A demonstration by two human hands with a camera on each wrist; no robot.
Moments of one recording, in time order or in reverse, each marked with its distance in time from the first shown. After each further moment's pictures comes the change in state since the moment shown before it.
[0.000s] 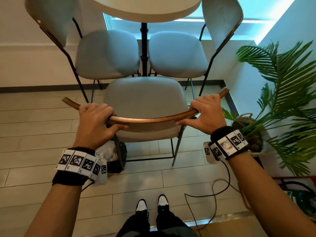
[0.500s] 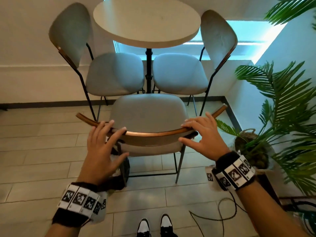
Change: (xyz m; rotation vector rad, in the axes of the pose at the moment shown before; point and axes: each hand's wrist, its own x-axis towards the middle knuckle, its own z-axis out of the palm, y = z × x) left_hand -0.042 0.014 -0.004 -0.078 -0.031 -0.082; right_hand -0.025 -0.024 -0.020 0.235 -0.087 0.000
